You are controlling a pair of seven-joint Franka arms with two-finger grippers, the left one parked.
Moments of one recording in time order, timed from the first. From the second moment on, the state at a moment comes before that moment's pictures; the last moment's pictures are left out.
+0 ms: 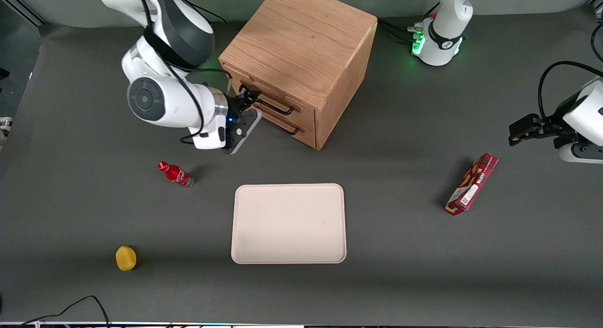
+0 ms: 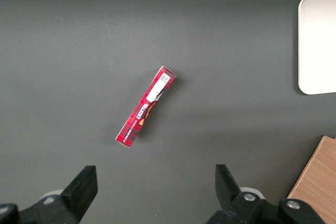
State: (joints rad) arm 0.00 0.29 0.58 -1.69 0.31 1.73 -0.27
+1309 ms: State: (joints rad) arm -0.01 0.28 0.65 -1.89 0.29 1.99 -0.27
